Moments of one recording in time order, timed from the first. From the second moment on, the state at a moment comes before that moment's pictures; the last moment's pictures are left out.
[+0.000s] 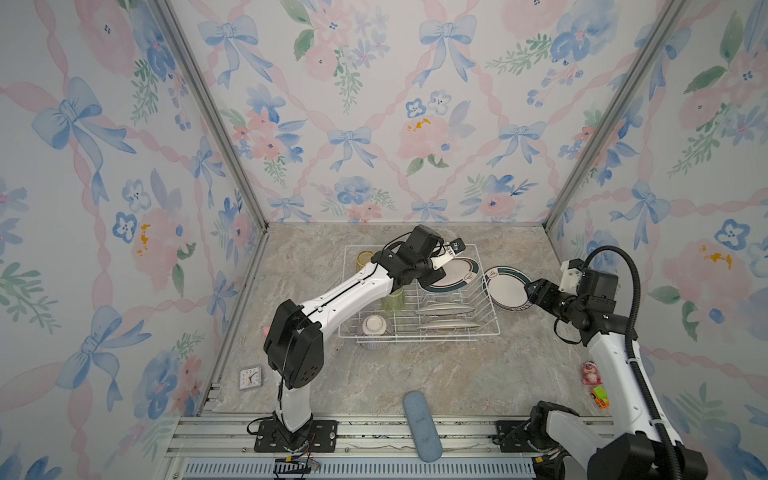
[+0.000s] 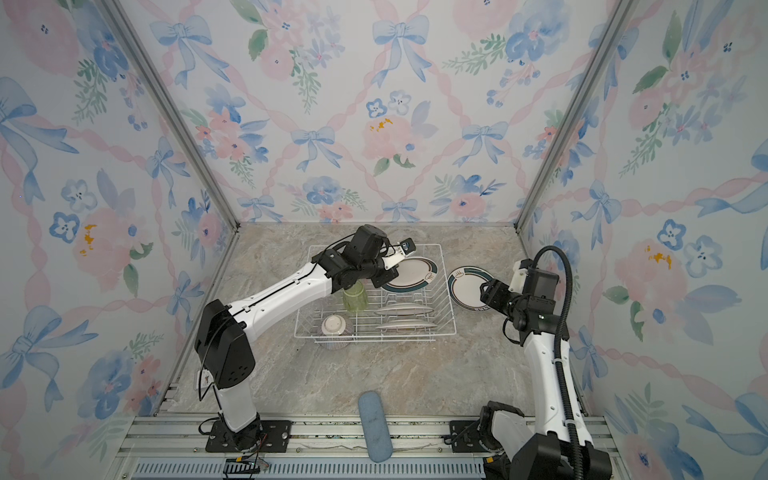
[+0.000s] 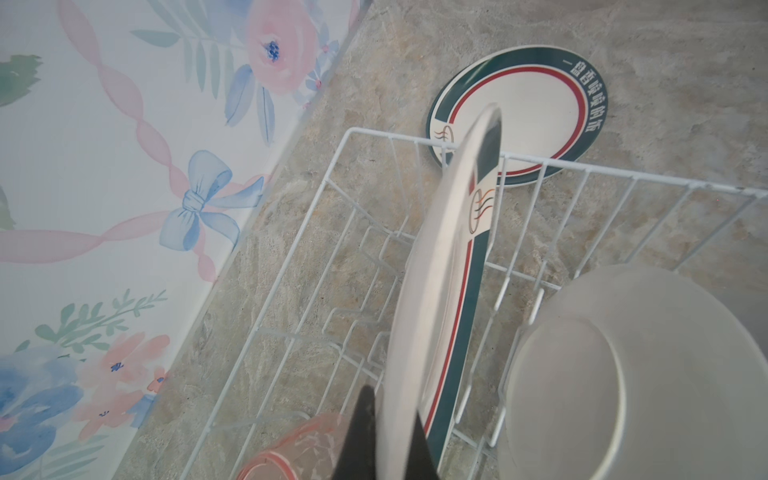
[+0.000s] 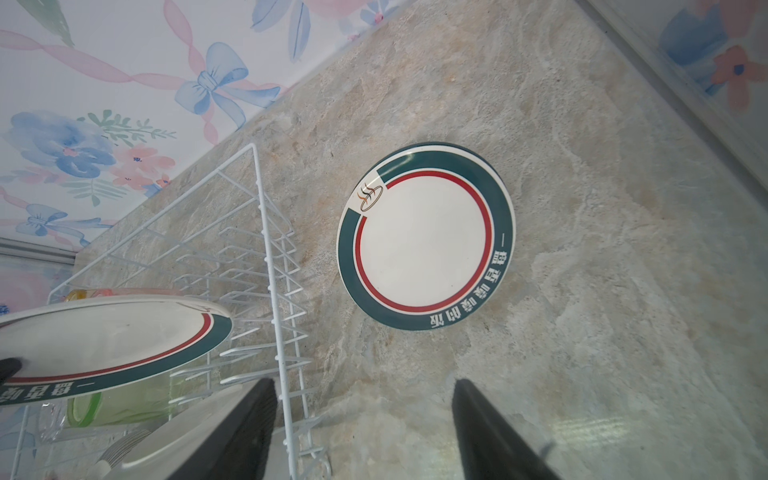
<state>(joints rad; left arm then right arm) -0.76 1.84 1.68 -0.51 -0.03 0.46 -0.24 1.02 0.85 -0.56 -0.33 0.33</state>
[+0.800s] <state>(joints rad) -0.60 1.73 1.73 -0.52 0.41 0.14 -0.19 0.95 0.76 -0.28 -0.75 0.41</state>
